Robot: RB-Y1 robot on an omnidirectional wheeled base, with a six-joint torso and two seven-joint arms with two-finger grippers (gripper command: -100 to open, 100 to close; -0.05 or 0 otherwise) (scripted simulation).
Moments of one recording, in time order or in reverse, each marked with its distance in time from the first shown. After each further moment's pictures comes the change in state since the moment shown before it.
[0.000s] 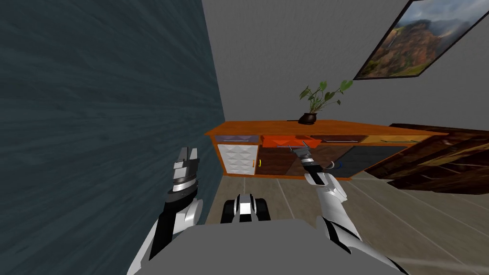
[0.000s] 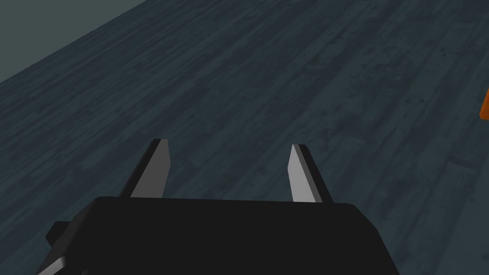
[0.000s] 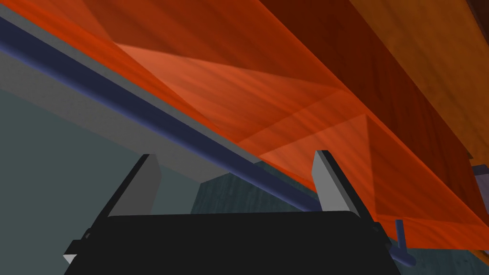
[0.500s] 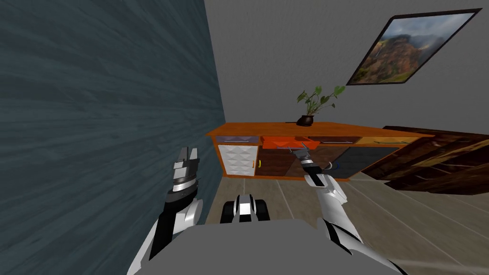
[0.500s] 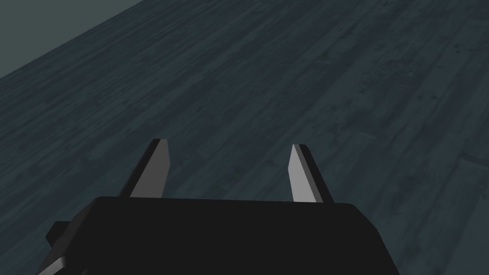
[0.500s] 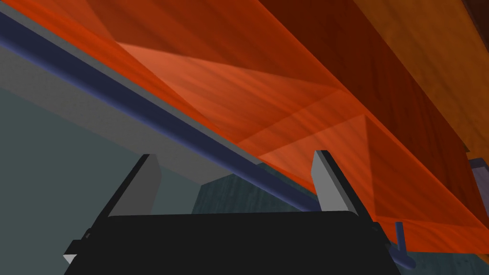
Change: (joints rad) left arm 0.000 0.000 0.000 0.000 0.000 0.000 0.000; right arm 0.014 0.006 0.005 0.017 0.006 0.006 0.002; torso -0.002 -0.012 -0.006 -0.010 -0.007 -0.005
